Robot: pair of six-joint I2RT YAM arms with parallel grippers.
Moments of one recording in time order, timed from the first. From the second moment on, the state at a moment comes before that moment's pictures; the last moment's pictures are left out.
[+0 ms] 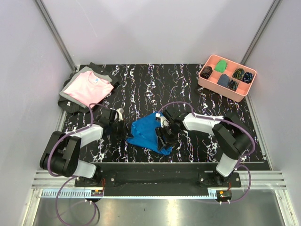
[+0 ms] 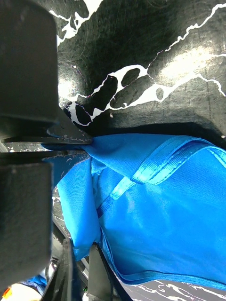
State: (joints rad) left arm -0.29 1.40 0.53 -0.15 0.46 -0.56; right arm 0.74 1.73 0.96 -0.49 -0.51 0.37
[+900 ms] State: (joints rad) left arm -0.28 1.44 0.56 -0.17 0.48 -0.55; right arm 1.14 1.80 1.16 -0.33 0.06 -0.02
